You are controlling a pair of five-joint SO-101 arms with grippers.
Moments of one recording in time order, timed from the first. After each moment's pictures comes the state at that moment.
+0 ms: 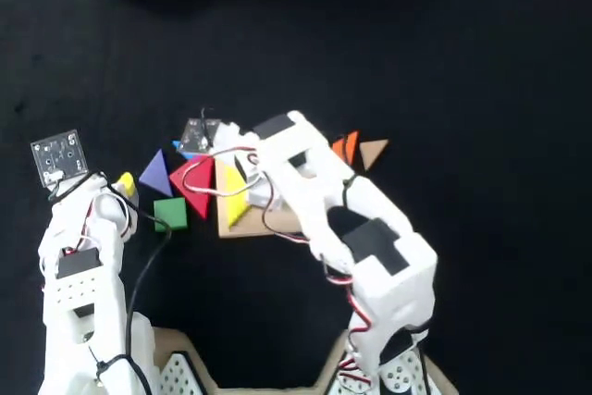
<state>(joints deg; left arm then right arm) -23.8 -51.9 82.5 19.6 0.0 -30.5 20.4 10.6 62.7 44.4</state>
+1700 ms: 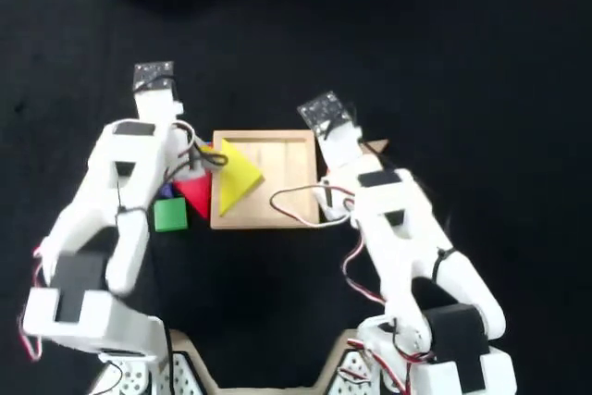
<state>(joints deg) -3.7 3.5 29.5 49.6 6.7 -10.5 -15.0 55.3 34.9 19.0</state>
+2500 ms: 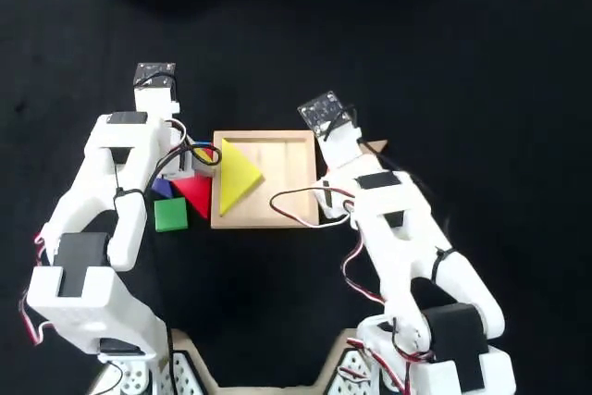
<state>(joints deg) -6.0 9.7 24.0 54.0 -2.1 -10.5 -15.0 55.9 32.8 19.0</state>
